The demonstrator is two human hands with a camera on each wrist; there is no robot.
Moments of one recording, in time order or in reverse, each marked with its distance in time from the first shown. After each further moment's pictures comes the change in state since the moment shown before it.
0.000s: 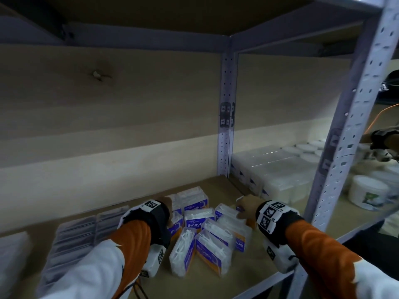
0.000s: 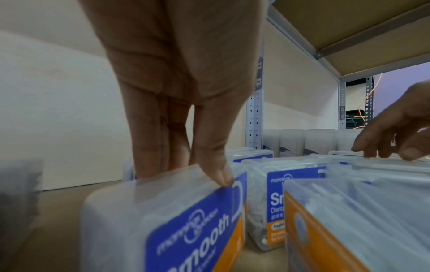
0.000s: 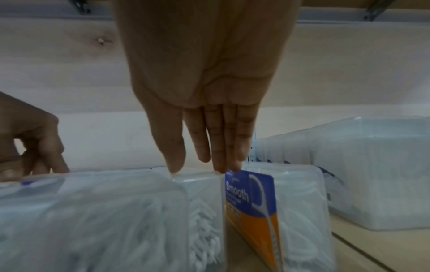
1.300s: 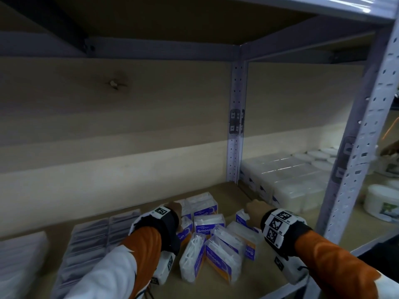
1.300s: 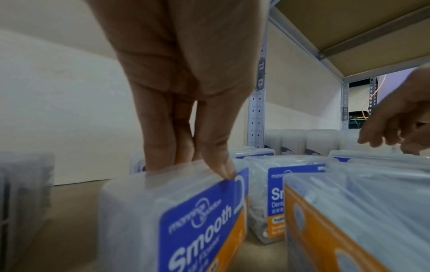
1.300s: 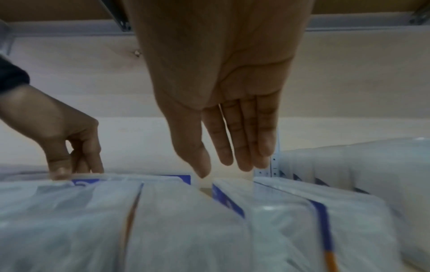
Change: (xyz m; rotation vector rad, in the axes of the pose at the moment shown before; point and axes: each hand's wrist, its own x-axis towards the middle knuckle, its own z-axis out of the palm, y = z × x) left_hand -0.019 0.001 -0.009 0.075 -0.018 0.008; right_hand -0.006 -0.015 -0.007 -0.124 0.025 -0.017
